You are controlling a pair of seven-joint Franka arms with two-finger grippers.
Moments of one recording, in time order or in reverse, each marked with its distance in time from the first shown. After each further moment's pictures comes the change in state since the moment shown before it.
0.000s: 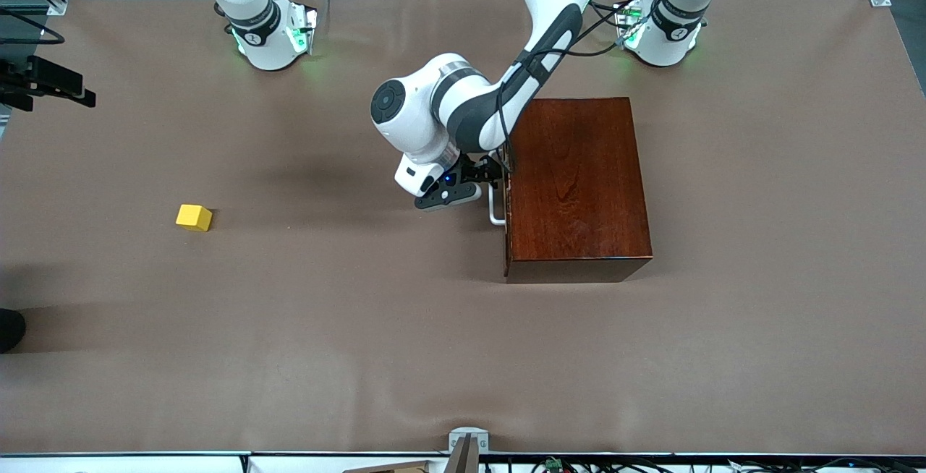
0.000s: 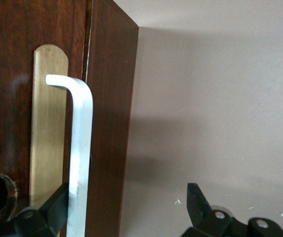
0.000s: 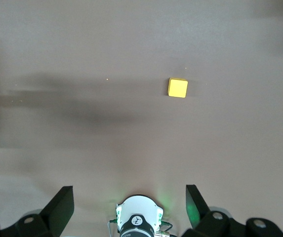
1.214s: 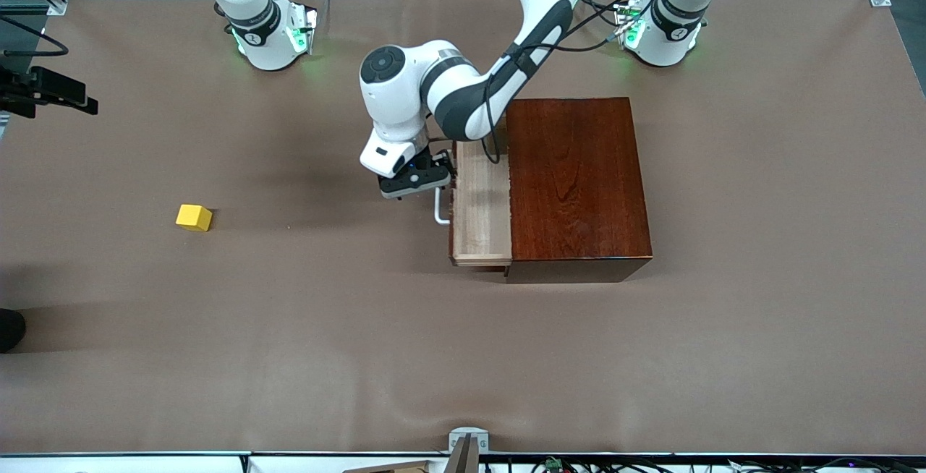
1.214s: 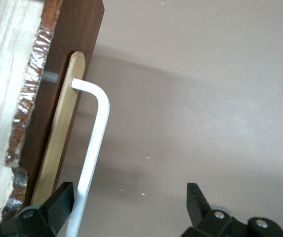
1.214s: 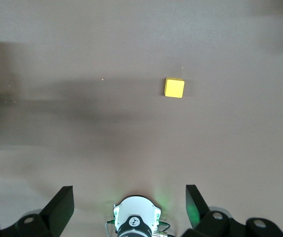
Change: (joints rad) left arm -0.024 -0.002 -0.051 0.000 -0.038 0.341 -0.204; right arm 0.000 0.023 -0.004 -0.001 -0.018 0.010 0.000
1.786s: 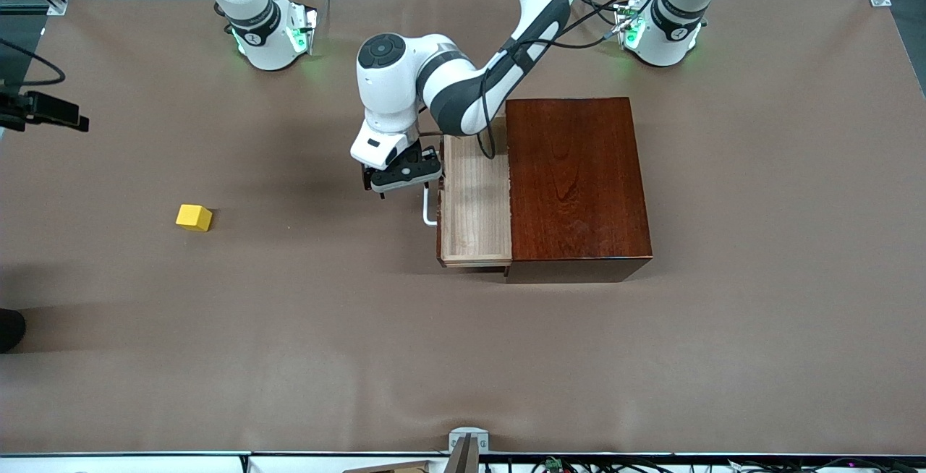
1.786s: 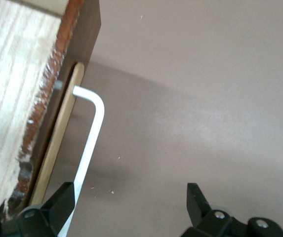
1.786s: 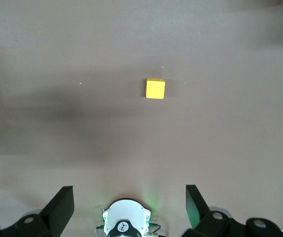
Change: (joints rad) left arm -0.001 -0.007 0.006 0.024 -0.008 0.060 -0.064; right arm -0.002 0.057 -0.033 0.000 -0.051 0.032 0.001
